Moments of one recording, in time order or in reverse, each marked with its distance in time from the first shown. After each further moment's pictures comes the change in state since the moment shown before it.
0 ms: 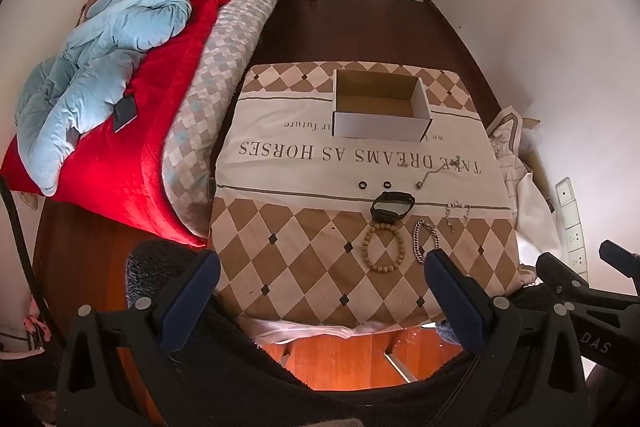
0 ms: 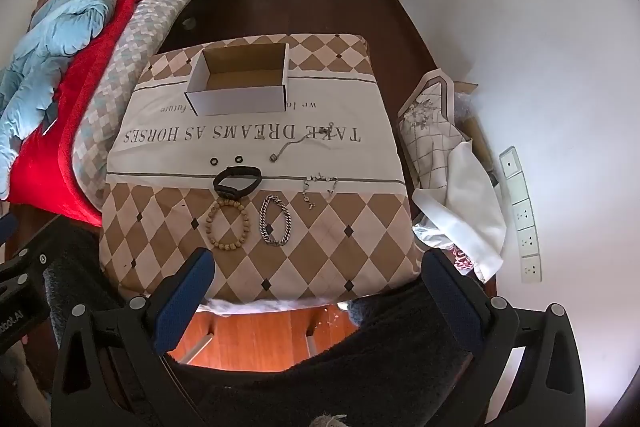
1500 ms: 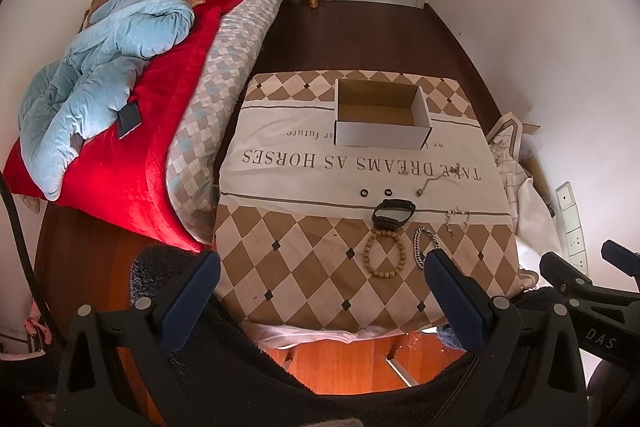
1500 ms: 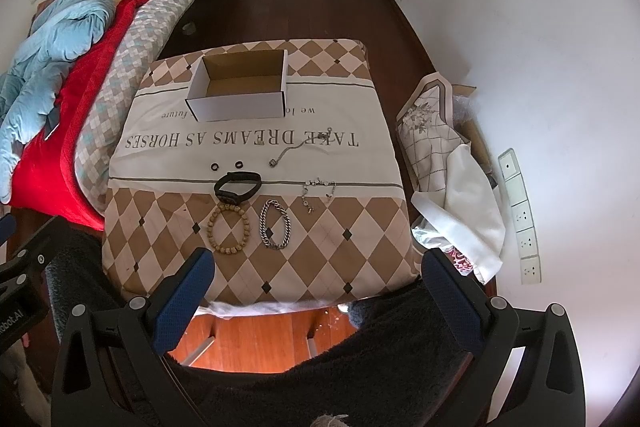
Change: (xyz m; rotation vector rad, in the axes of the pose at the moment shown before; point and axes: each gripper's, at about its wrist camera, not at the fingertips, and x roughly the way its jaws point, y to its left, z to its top) left arm -0.007 0.000 0.009 0.002 -0.007 0.000; right arm -0.011 -0.003 0.002 0.006 -0.014 -0.001
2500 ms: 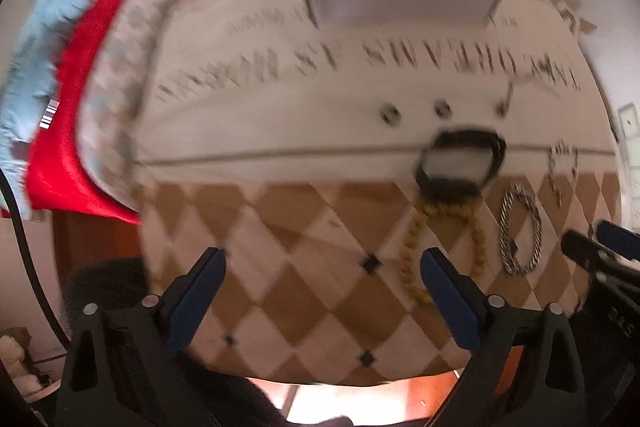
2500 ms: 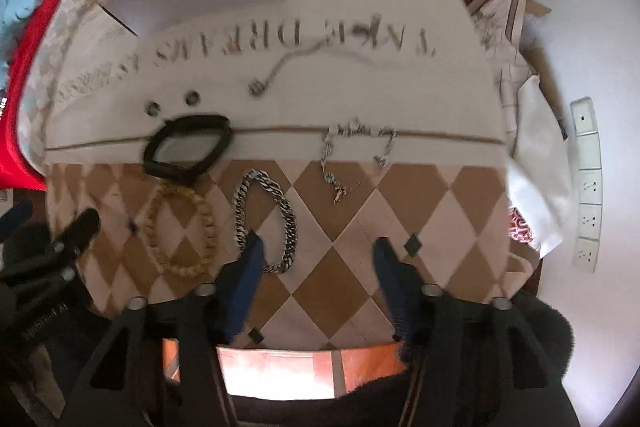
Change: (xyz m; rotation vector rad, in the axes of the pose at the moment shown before) left arm 0.231 -0.031 0.010 0.144 0.314 0.120; right arm 0.243 0.016 0.015 -0.005 0.368 0.077
